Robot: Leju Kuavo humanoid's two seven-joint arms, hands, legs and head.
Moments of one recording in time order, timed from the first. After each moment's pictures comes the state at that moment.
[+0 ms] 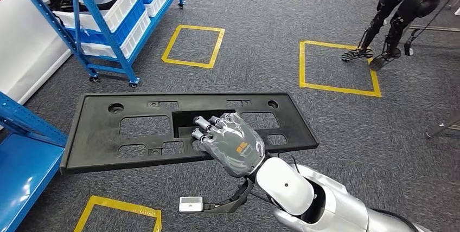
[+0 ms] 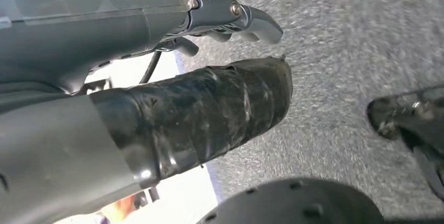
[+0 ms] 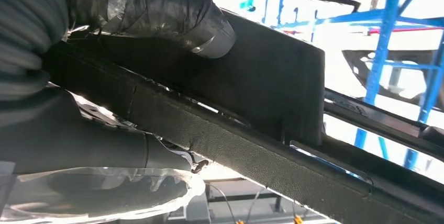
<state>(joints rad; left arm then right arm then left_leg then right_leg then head) -0.15 0.05 -0.74 -0.23 0.42 -0.08 0.31 -0.63 -0.20 1.09 -1.91 1.22 0.05 0.38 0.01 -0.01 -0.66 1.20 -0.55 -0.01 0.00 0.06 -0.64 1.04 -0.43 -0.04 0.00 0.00</state>
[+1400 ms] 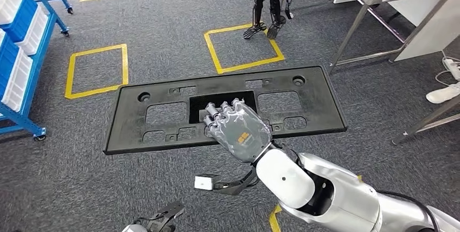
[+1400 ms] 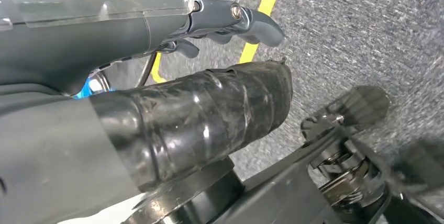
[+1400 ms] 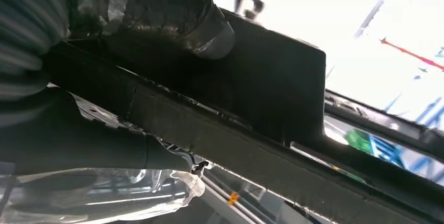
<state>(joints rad) -0.34 -0.06 -0.86 -0.23 0.28 -0.14 0.25 -0.76 -0.26 1.15 -1.94 1.45 0.30 0.43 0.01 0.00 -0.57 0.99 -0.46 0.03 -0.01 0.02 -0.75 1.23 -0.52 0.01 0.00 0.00</state>
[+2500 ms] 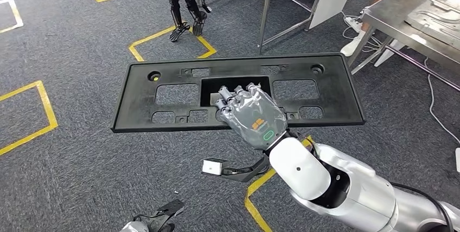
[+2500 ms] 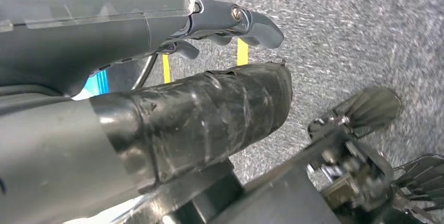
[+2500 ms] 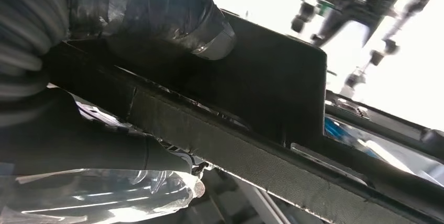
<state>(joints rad) -0.35 -0.06 -0.87 -0.22 0.30 -0.13 0.28 -0.81 -0.31 1.10 -1.98 1.41 0.31 0.47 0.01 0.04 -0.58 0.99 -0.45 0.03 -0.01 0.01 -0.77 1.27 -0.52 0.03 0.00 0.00</state>
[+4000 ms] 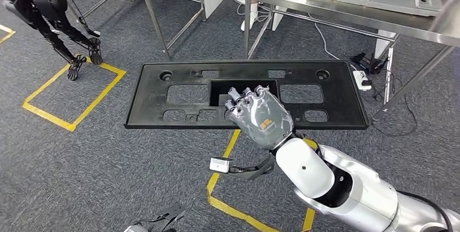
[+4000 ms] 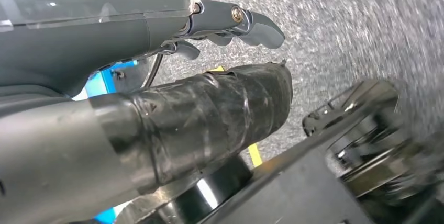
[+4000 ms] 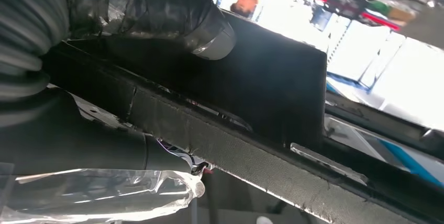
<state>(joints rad) -0.34 -0.05 -0.88 -0.21 0.30 -0.14 0.30 -0.75 -0.33 1.07 -1.96 1.43 0.27 0.46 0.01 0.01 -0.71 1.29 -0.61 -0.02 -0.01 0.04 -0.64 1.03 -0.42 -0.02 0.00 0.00</state>
